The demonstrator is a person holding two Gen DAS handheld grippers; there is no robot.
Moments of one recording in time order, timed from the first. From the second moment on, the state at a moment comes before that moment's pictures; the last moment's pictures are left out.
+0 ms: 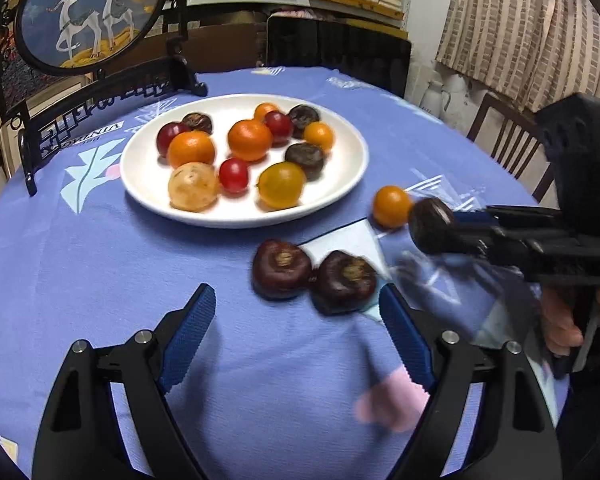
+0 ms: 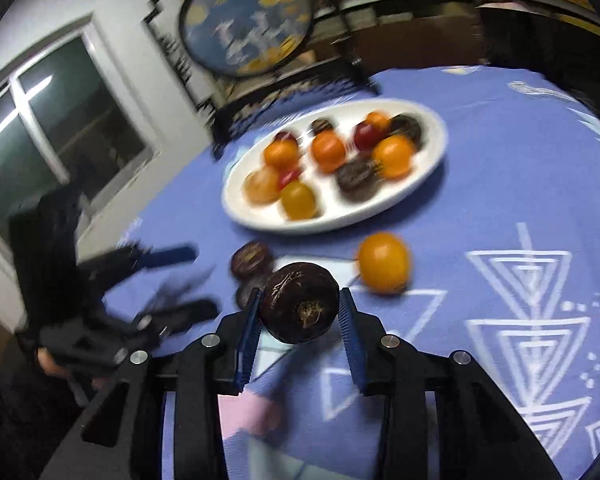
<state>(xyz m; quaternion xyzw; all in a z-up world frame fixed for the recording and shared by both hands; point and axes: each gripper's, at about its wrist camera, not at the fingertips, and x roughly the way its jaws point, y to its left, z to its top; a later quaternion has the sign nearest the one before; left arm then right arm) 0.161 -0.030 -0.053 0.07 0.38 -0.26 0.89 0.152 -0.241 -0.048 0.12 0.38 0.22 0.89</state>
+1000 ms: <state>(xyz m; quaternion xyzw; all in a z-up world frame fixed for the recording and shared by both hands) 0.175 -0.071 -0.062 0.06 0.41 -0.27 0.87 0.154 -0.263 -0.052 0.16 0.38 0.22 0.89</state>
